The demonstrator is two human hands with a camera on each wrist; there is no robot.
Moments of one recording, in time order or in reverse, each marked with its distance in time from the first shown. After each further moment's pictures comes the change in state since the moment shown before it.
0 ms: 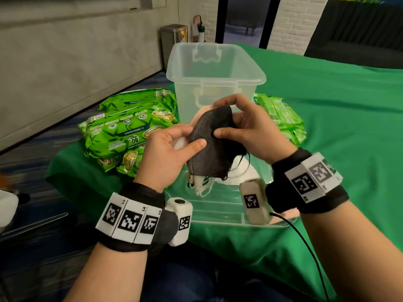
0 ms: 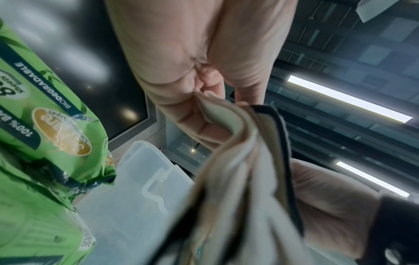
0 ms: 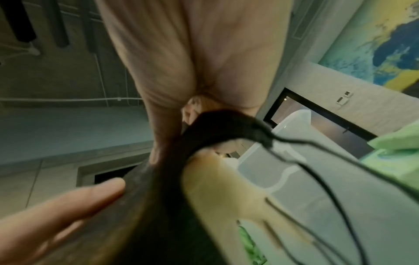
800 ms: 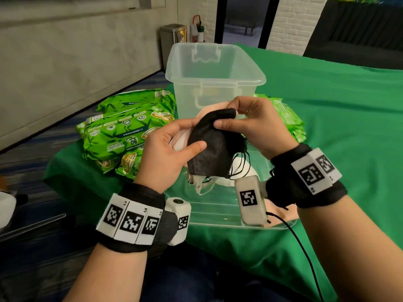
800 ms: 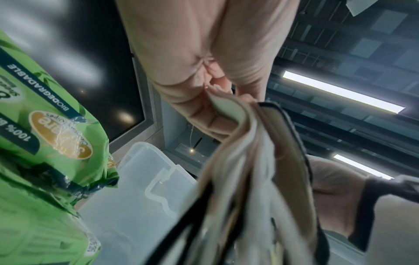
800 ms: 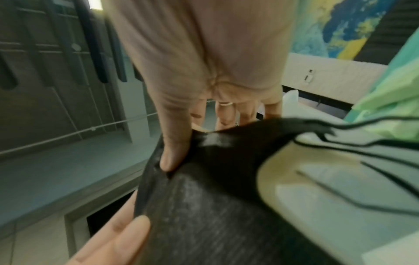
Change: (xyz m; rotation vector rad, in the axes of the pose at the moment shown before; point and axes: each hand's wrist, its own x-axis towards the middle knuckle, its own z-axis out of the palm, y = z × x) left_hand 0.004 -0.004 -0.001 0.027 0.026 0.082; right_hand 0.011 0.000 -0.005 -0.175 0.189 -0.064
